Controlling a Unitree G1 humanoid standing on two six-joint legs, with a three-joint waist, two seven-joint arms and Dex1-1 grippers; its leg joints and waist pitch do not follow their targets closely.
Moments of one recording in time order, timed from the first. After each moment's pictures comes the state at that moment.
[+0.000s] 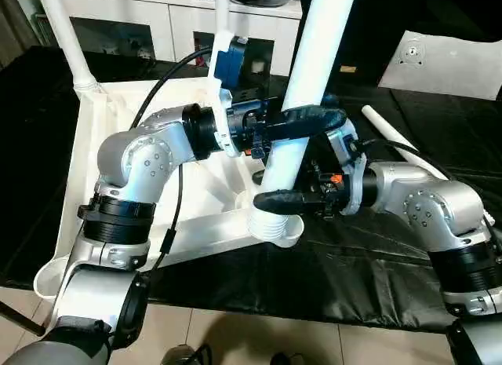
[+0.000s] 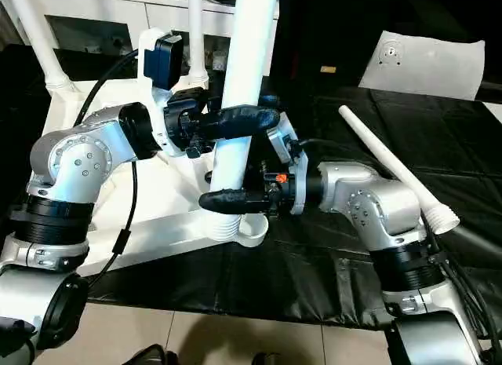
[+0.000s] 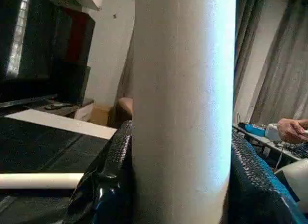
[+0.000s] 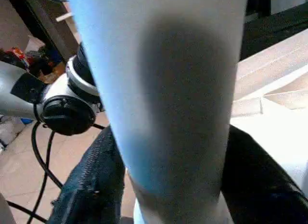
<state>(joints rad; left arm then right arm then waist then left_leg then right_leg) -0.84 0.22 -0.03 0.13 -0.74 0.76 -1.09 -0.60 -0.43 0.16 0.05 0.65 0.75 1.22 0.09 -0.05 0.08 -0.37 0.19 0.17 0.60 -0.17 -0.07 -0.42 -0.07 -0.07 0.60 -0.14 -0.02</state>
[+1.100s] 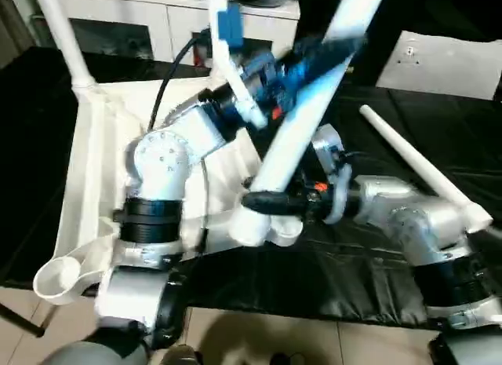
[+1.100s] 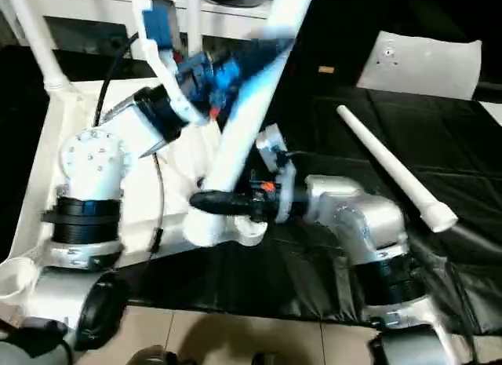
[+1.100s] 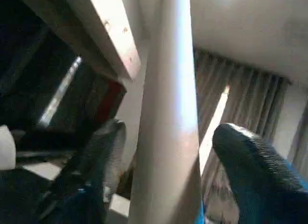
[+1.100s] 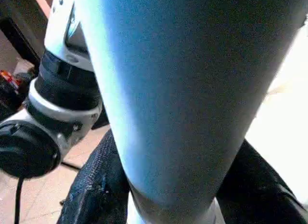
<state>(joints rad) -0.88 -0.04 0.18 0.12 -0.87 0.71 -0.67 -0.52 -0.30 0.14 0.04 0.64 0.72 1.08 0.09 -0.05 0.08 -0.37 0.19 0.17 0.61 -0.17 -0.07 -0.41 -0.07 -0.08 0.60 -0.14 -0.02</state>
